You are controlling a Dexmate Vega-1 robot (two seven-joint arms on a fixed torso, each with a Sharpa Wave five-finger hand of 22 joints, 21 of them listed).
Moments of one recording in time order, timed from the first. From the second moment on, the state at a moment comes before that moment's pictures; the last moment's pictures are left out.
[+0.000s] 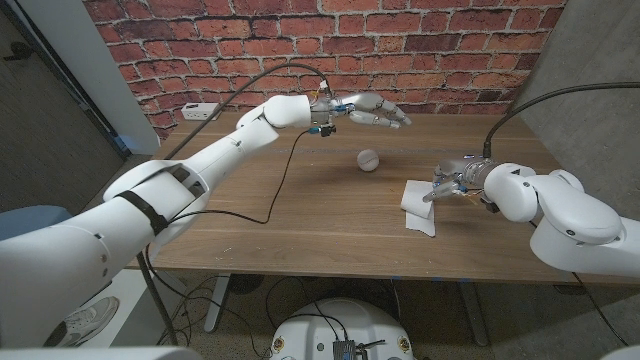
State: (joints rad) left arm 0.12 0.29 0.85 -0.91 -0.03 -0.71 -0.60; left_hand 0.73 0.14 0.52 0.03 0.20 0.50 -0.01 0.17 0.18 0.48 0.02 0.21 0.22 0.39 -0.02 0.21 0.20 -0.07 0.17 0.93 0.17; right arm -0.94 -1.38 -0.57 -2.58 -0.50 -1.02 0.45; right_hand 0.67 -0.04 0.26 -0.05 0.26 0.55 0.01 0.46 0.20 0.45 0.03 0.26 0.25 0.35 -0.05 0.21 0.41 0.37 0.03 0.24 0.19
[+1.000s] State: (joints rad) left arm 0.02 0.22 1.06 -0.86 0.21 -0.63 -0.58; left_hand 0.82 0.21 0.68 -0.14 0.23 0.53 0.00 0.18 0.18 0.49 -0.03 0.21 0.21 0.39 -0.04 0.21 0.19 0.00 0.04 0.94 0.18; right arm -1.04 -1.38 -0.54 -2.55 -0.47 -1.12 0.08; right_hand 0.68 0.16 0.33 -0.01 0.24 0.36 -0.03 0.29 0.19 0.34 0.03 0.22 0.23 0.33 -0.04 0.20 0.39 0.41 0.03 0.24 0.19
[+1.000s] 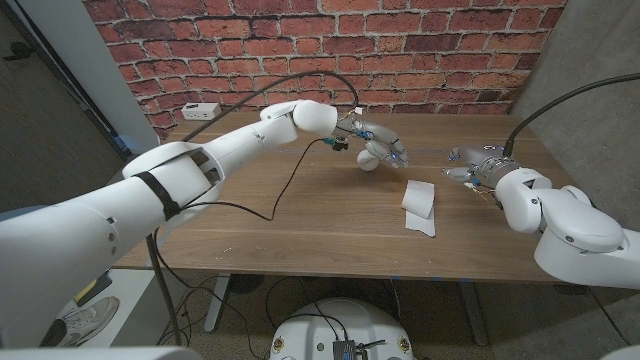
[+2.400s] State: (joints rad) left arm 0.07 0.21 1.19 -0.83 0.46 -0.56 -0.58; left_hand 1.05 0.22 0.79 -0.13 0.20 0.39 -0.05 0.18 0.19 0.34 -0.07 0.18 0.14 0.20 -0.04 0.19 0.19 -0.09 -0.02 1.04 0.19; right arm -1.15 -1.34 -0.41 -2.49 -0.32 -0.95 -0.14; right_hand 0.71 0.19 0.37 -0.04 0.22 0.39 -0.03 0.27 0.19 0.34 0.03 0.22 0.22 0.32 -0.04 0.20 0.38 0.41 0.02 0.24 0.19
